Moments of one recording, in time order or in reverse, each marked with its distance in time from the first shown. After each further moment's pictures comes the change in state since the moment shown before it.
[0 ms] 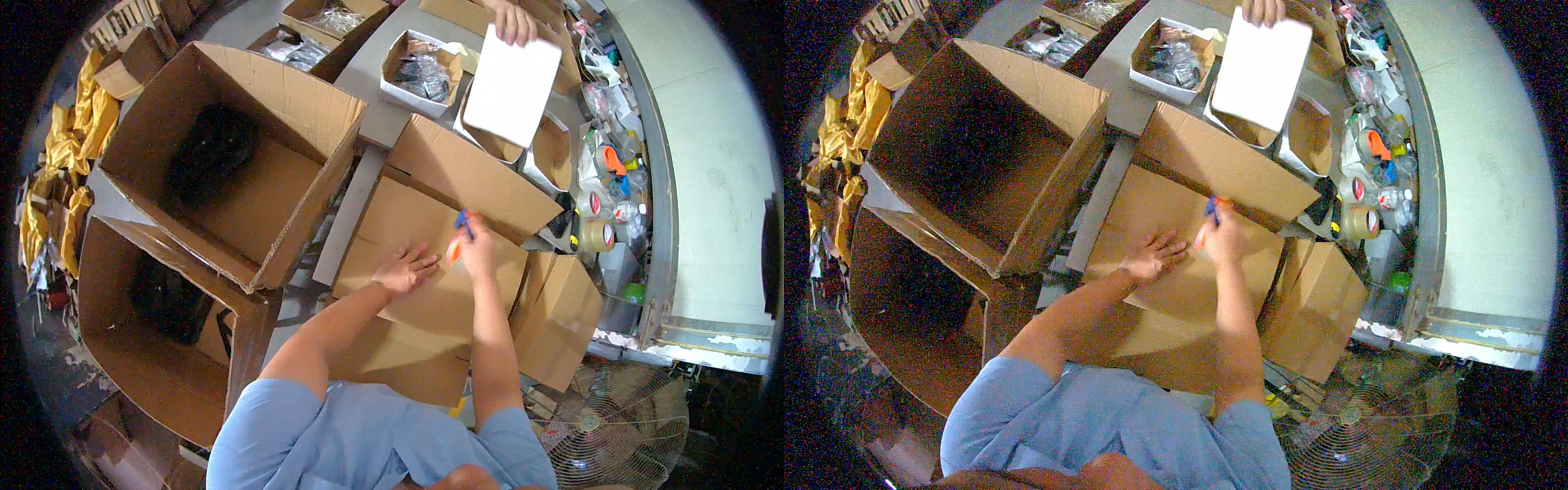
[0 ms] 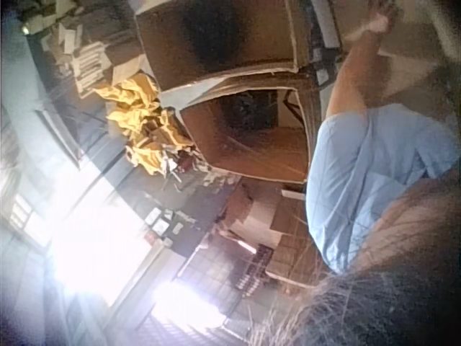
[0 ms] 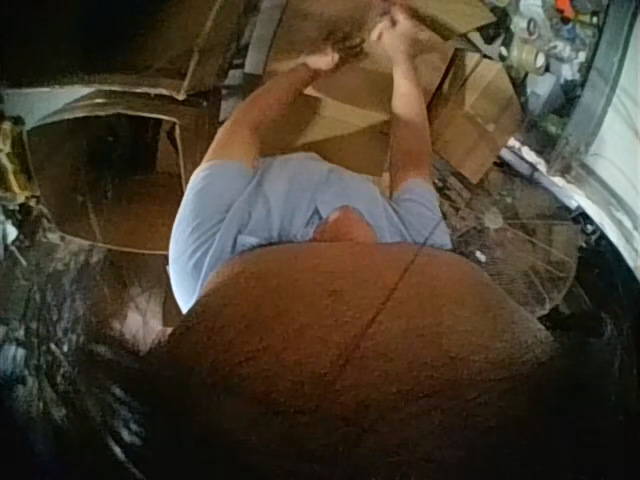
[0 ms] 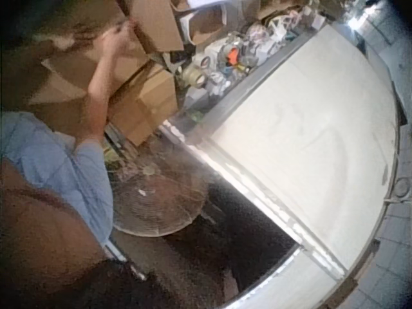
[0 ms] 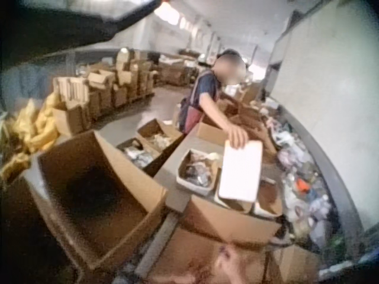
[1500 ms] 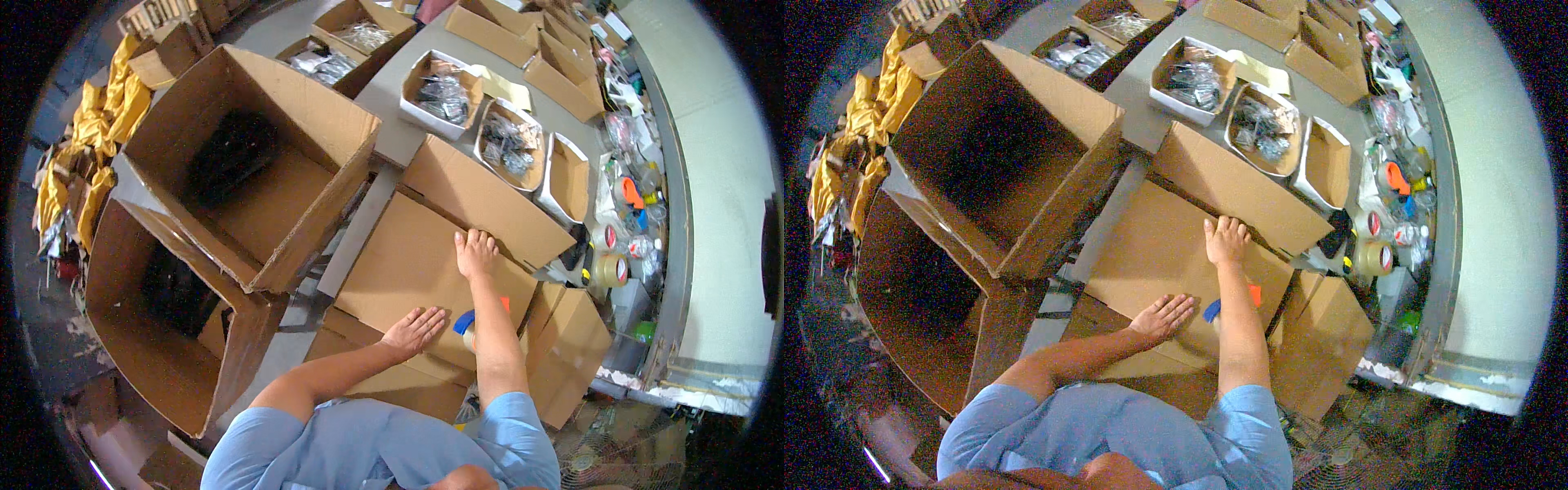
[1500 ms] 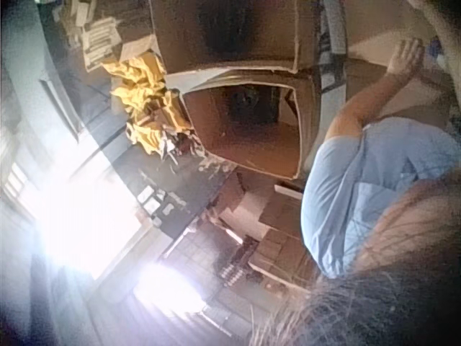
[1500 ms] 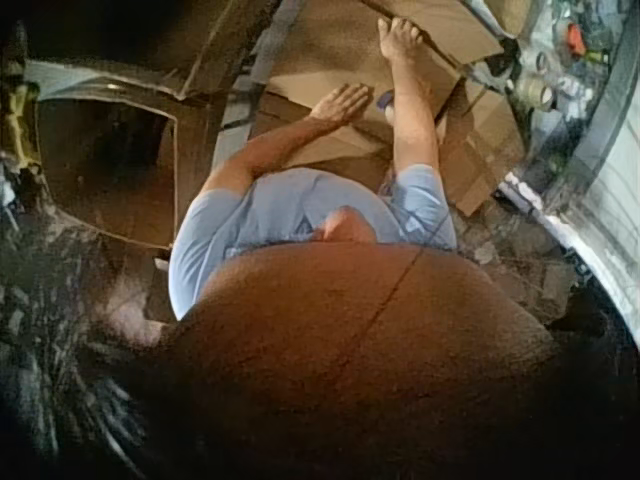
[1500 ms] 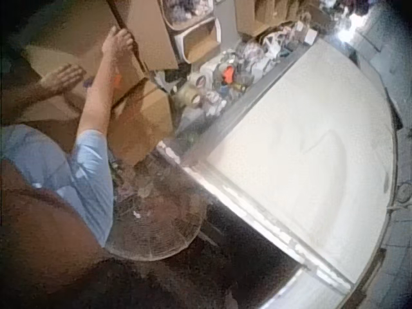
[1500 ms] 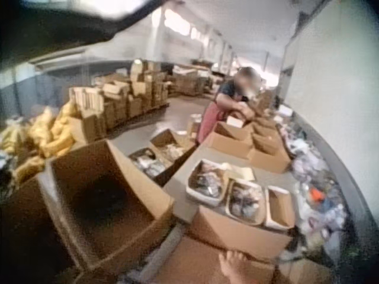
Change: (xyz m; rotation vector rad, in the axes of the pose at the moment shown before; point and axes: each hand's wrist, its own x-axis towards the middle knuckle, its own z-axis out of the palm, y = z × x) left_hand -0.041 0.092 -0.005 0.321 -0.222 -0.004; right_hand 0.049 0.005 0.039 -0.488 -0.156 -0.183
